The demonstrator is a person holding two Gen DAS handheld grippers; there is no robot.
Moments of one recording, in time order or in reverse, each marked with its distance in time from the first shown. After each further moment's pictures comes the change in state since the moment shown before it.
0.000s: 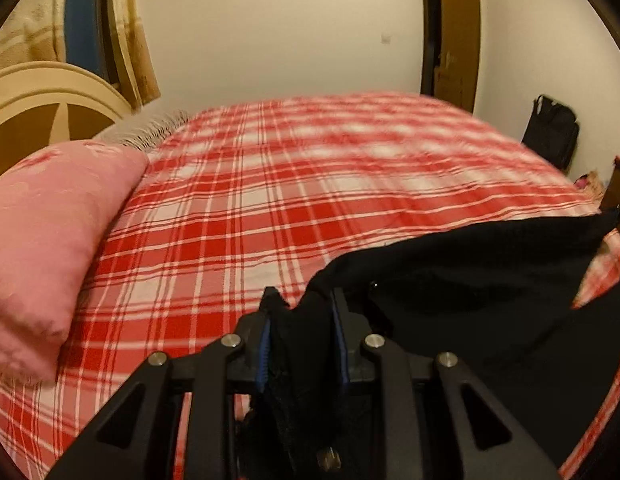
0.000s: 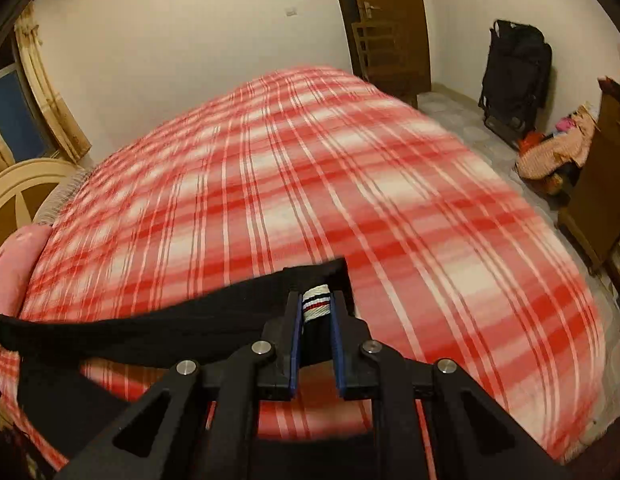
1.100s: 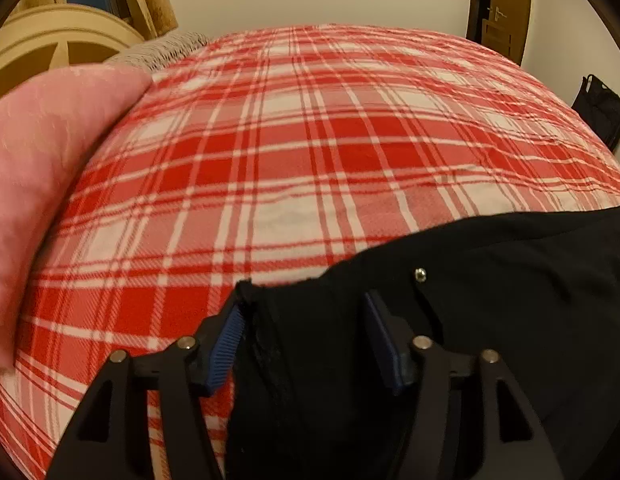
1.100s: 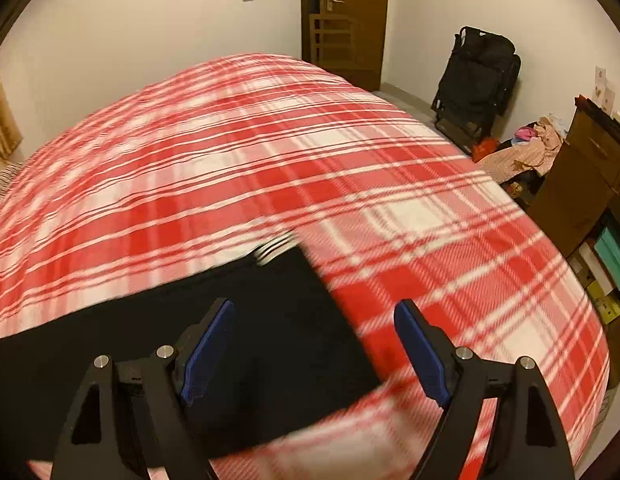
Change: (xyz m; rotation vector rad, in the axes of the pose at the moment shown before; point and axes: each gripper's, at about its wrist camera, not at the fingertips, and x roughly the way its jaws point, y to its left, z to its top) left arm 0.140 0.019 -0.013 -0.051 0.248 0.122; right arm 0.141 0.050 0.069 0.006 0.001 -0.292
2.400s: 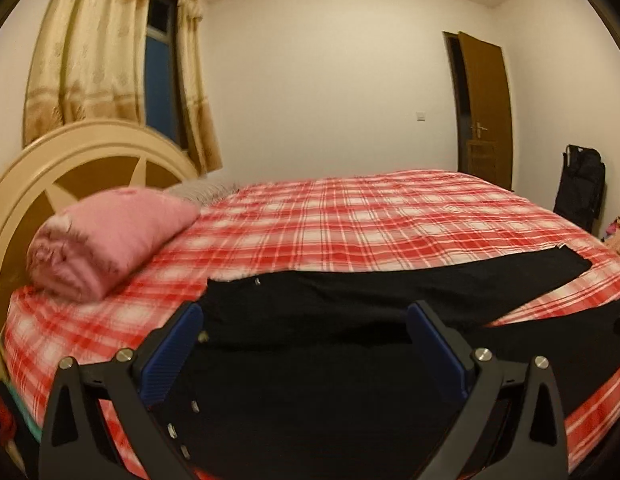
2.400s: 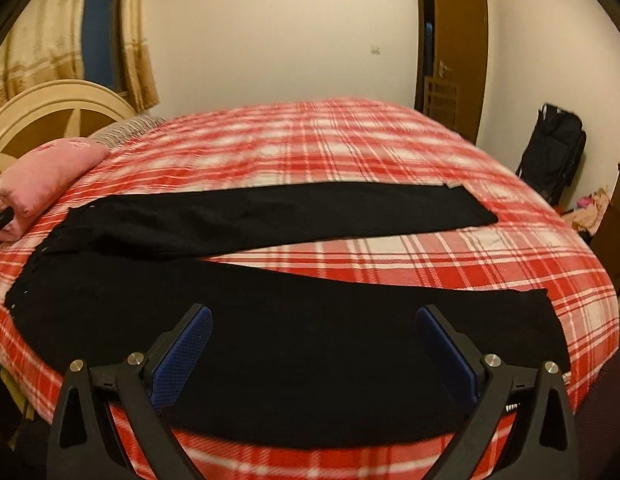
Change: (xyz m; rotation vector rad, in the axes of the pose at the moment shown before) left arm -0.266 -0.186 -0.152 -0.073 -0.565 0.134; right arm -0.241 0.138 -0.248 -0.243 -0.197 0.294
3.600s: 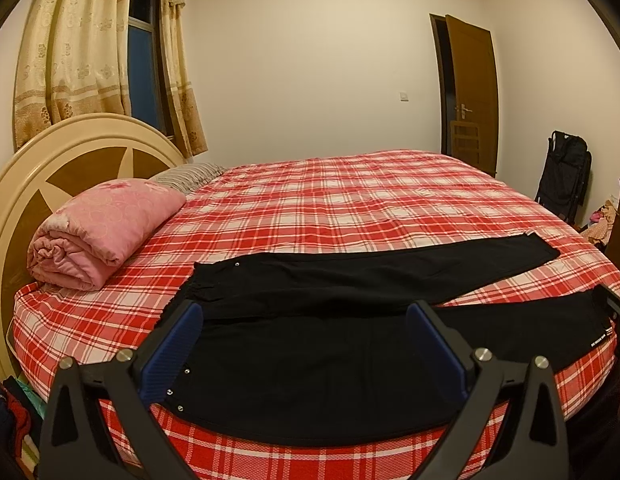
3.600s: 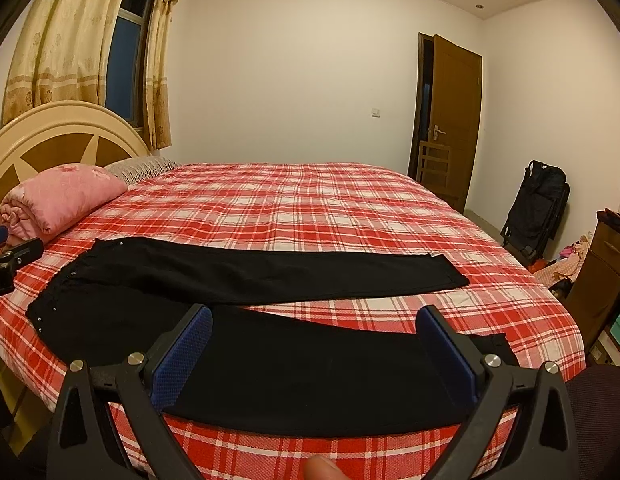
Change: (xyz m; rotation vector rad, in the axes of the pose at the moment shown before) left arm -0.062 -0.036 0.024 0.006 0.101 -0.048; right arm -0.113 0.052 0.004 -0.070 -0.228 -0.044
